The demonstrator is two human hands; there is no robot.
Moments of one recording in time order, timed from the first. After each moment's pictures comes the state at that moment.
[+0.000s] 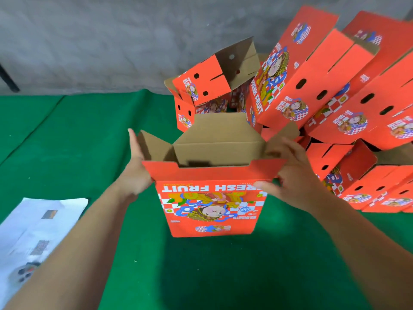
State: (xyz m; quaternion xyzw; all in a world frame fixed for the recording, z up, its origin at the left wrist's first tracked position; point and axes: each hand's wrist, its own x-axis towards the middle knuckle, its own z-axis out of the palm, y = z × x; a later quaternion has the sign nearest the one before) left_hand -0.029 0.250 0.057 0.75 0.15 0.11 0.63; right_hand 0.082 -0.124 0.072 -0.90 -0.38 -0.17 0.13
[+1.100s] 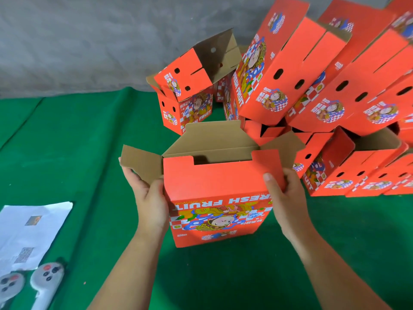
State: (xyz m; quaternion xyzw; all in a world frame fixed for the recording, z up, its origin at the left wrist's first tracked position) left_hand -0.053 0.128 0.034 0.57 0.19 0.35 0.72; right_hand 0.018 -0.135 0.021 -0.75 -0.04 -0.08 0.66
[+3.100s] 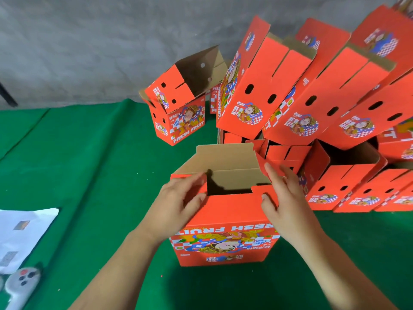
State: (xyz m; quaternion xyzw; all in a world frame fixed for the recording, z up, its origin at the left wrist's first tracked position) left_hand -0.029 0.056 0.055 0.94 -0.09 0.17 0.29; right_hand 0.043 -0.228 0.052 -0.91 -0.22 -0.12 0.33
